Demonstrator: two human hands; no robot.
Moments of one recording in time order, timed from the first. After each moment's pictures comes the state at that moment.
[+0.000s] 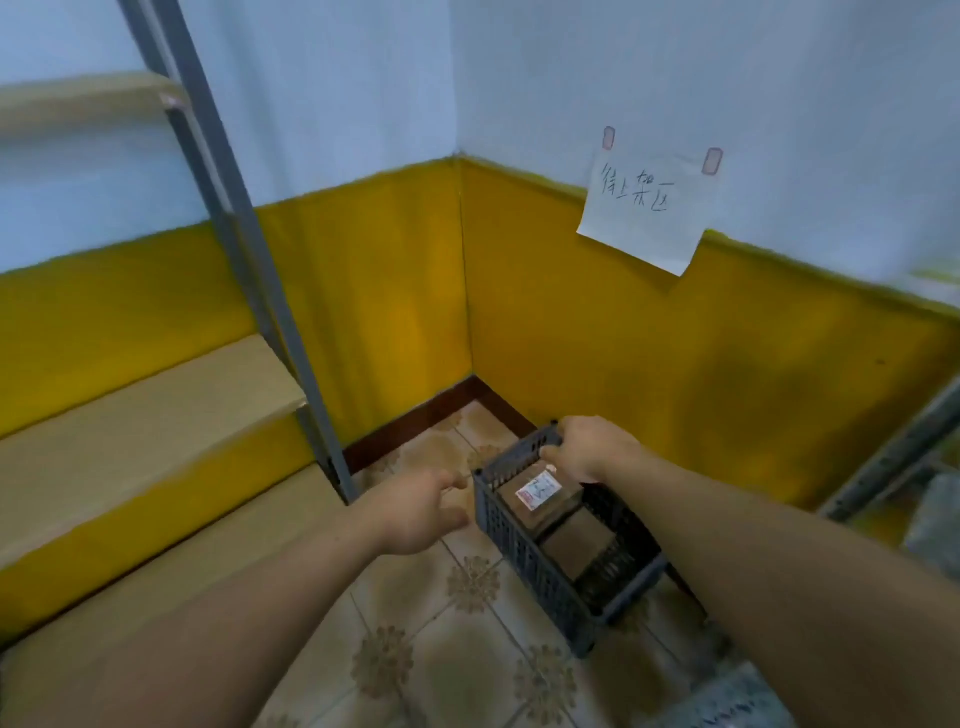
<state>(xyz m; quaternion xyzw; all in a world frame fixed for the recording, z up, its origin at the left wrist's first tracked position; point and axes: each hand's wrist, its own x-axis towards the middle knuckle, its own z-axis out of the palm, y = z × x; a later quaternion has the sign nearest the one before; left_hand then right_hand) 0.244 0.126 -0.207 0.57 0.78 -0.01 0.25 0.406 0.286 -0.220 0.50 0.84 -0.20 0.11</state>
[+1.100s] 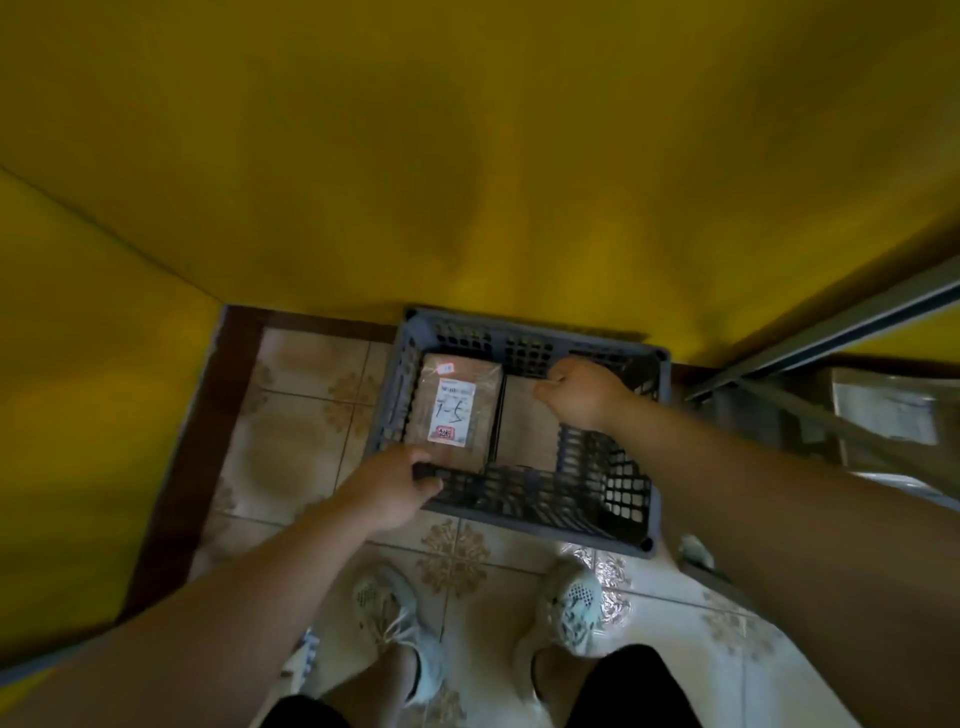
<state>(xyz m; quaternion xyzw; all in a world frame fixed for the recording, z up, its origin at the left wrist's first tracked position) 0.142 0.538 -0.581 0.64 0.60 -0.20 0.43 0.393 0.558 -0.573 0.73 0.48 -0.50 0.02</state>
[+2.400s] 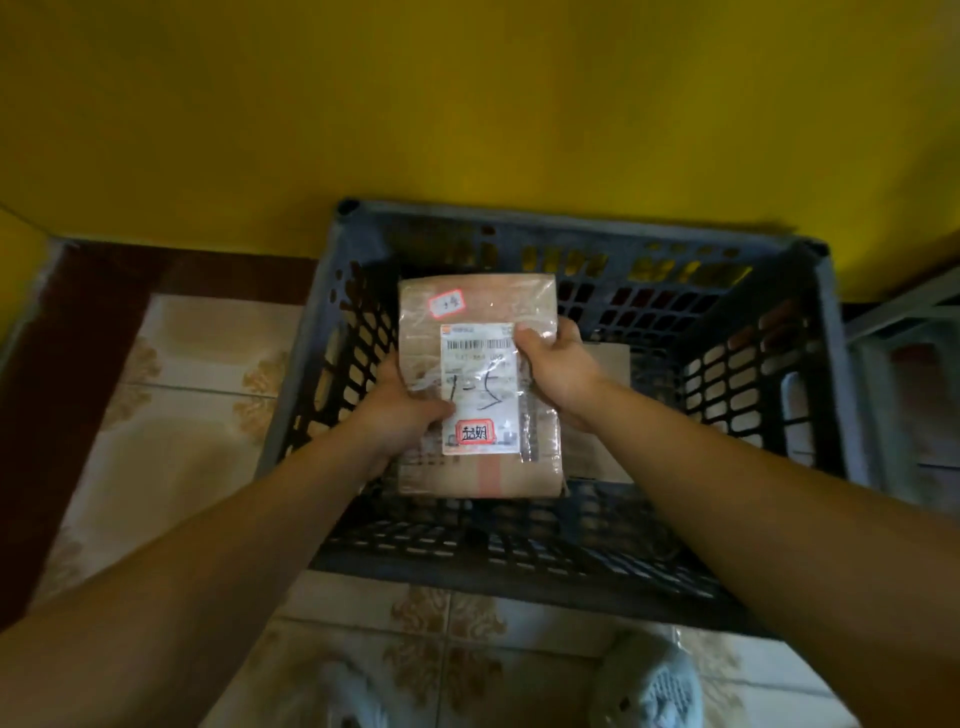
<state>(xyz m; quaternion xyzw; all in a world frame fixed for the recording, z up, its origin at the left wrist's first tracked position) 0.155 0.616 -0.875 0.45 0.67 0.08 0.59 0.338 0.596 -0.890 0.75 0.26 -0.53 -0.31</state>
